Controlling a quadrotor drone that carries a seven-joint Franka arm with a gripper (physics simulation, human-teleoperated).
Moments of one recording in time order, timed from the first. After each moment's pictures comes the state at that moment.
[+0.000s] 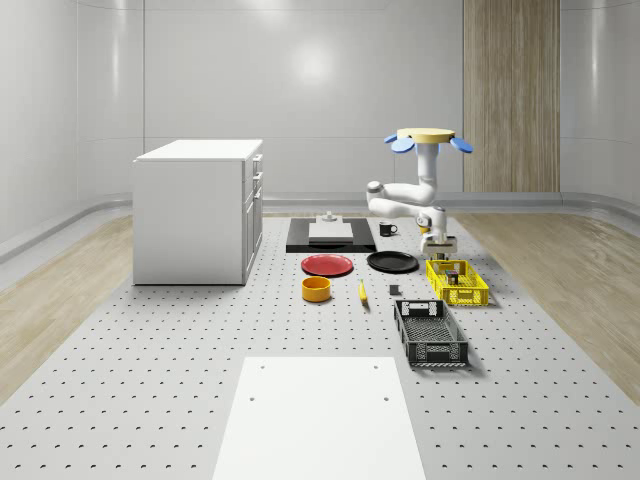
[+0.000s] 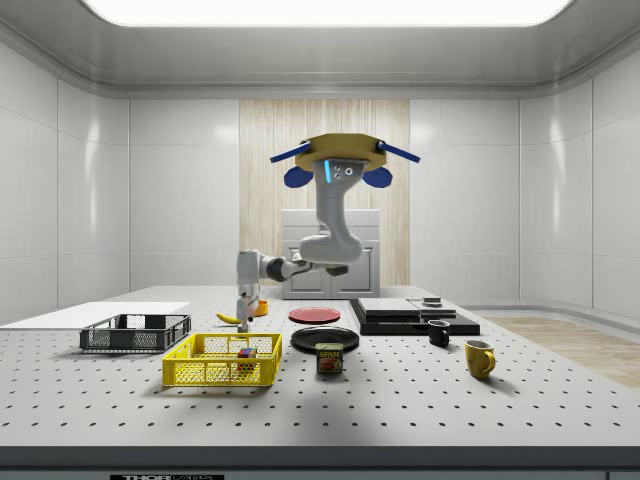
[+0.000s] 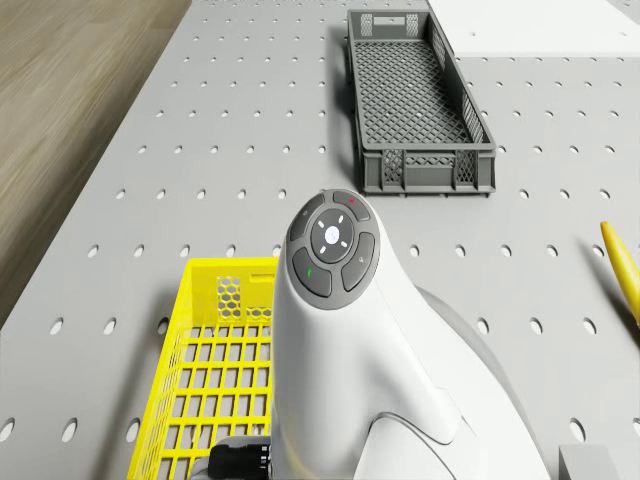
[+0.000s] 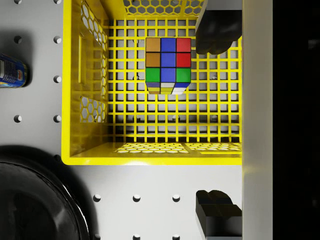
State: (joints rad) arm -1.20 -1.51 1.29 -2.80 -1.86 1.61 1.66
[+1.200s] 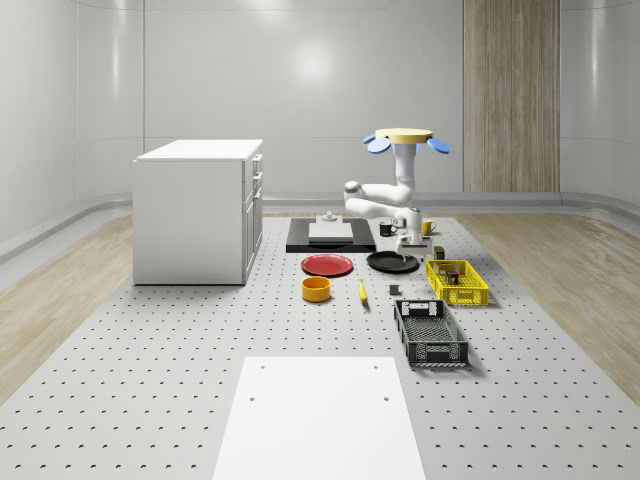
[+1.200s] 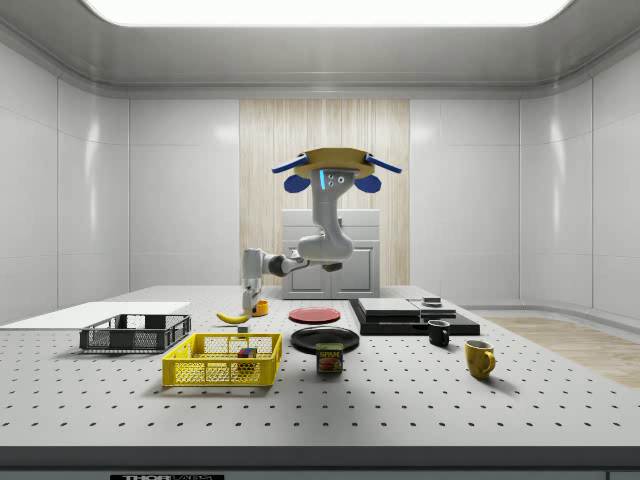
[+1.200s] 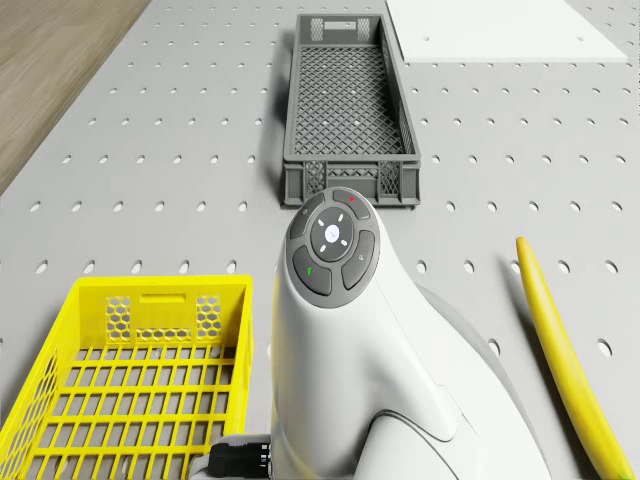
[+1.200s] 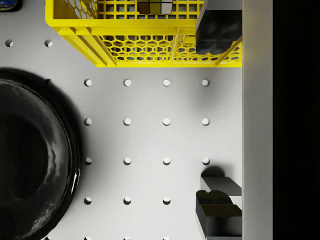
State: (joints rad) arm -1.21 -1.53 1.29 -2.80 -1.85 1.62 1.67
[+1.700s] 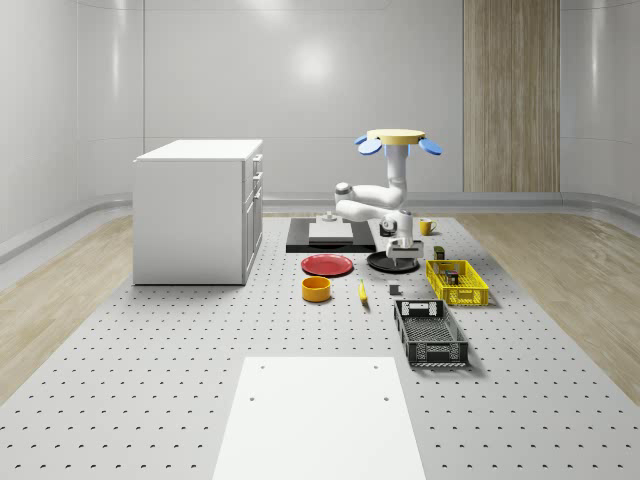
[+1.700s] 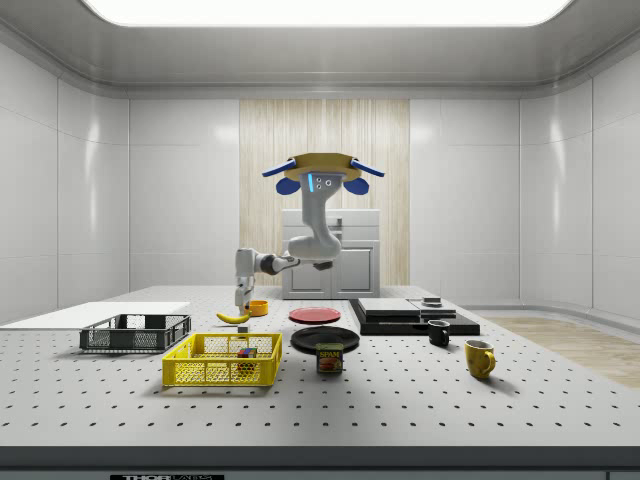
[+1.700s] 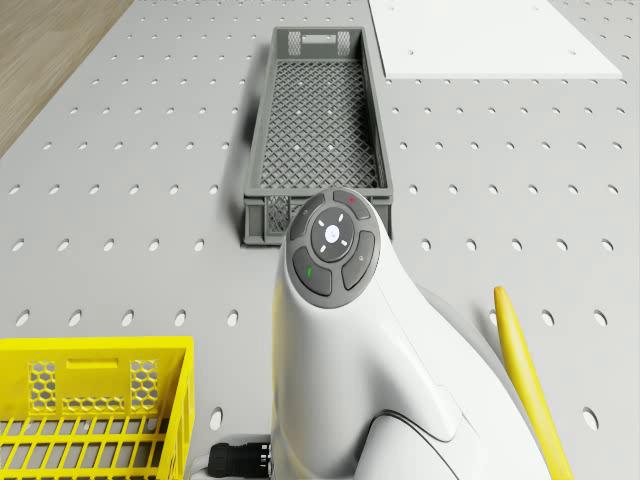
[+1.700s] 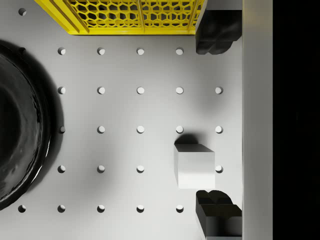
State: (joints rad) arm -1.21 -1.53 1.29 -2.80 -1.85 1.63 1.67
